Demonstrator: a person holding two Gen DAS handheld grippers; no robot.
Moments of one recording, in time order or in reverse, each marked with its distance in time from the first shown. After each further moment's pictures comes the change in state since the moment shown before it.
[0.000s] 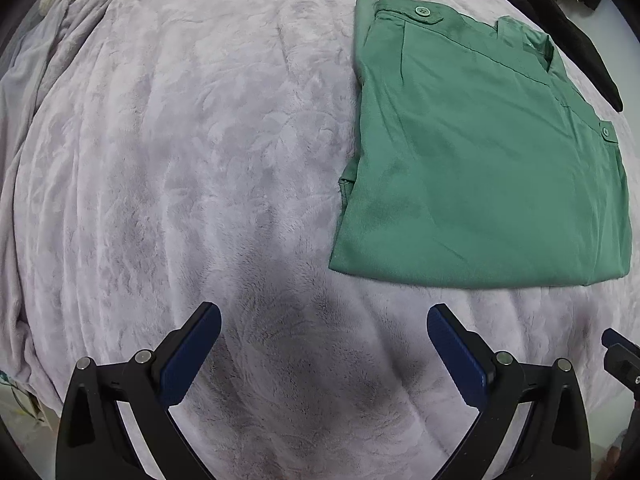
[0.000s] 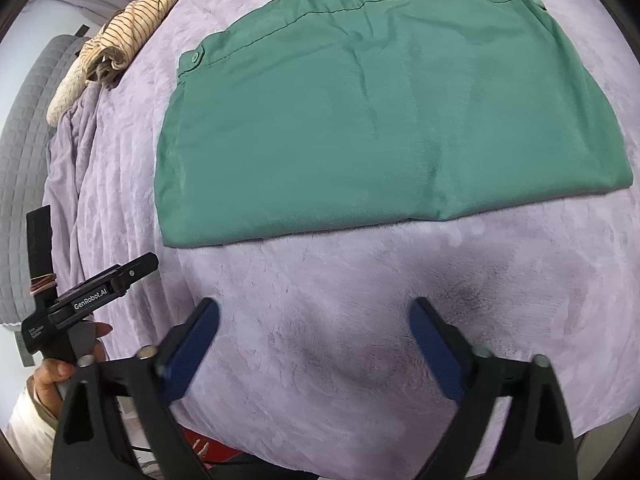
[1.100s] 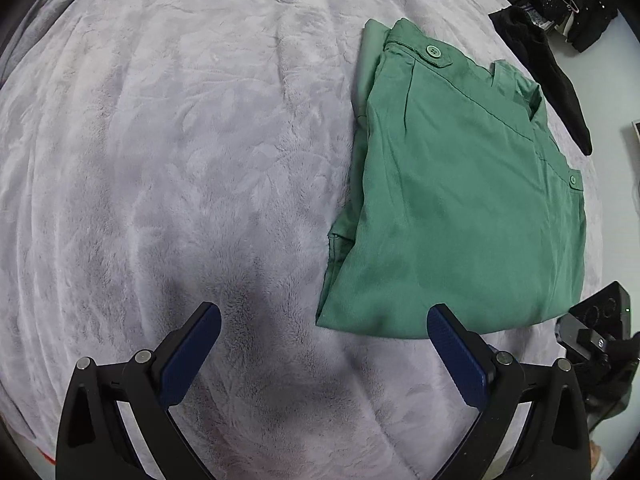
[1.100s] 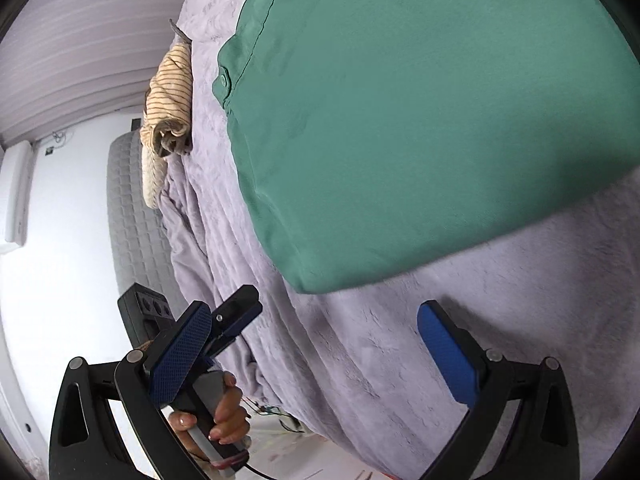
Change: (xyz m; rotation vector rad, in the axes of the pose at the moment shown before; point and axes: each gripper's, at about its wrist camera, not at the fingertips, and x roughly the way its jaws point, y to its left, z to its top) left arm 0.026 0.053 0.054 -0.077 -0.002 -0.238; right arm 0.094 0.007 0.019 0.400 0.053 0.629
